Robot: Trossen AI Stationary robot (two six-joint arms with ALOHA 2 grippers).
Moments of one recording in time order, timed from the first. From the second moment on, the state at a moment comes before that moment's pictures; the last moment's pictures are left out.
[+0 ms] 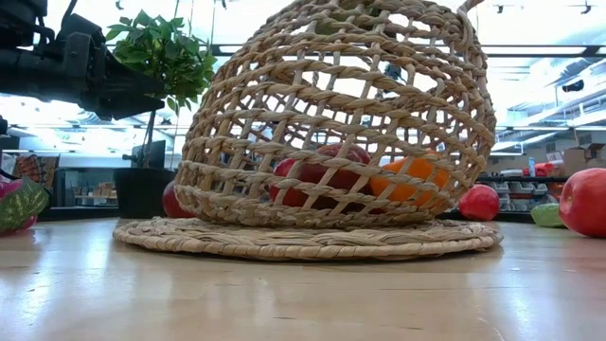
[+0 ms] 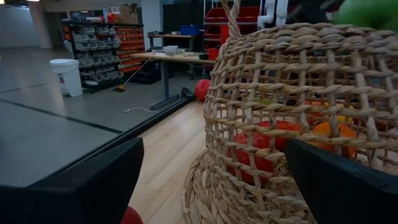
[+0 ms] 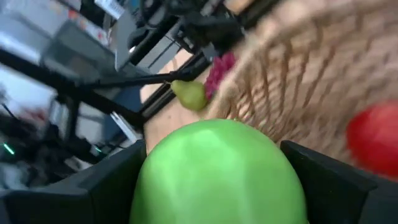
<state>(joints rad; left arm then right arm) -0.10 0.08 0.02 0.08 -0.56 -0.01 0.06 1.44 1.20 -0.22 -0.05 0.81</state>
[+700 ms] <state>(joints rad) -0.10 0.08 0.02 0.08 -0.56 -0.01 -0.16 1.38 1.20 -0.21 -0.82 0.87</state>
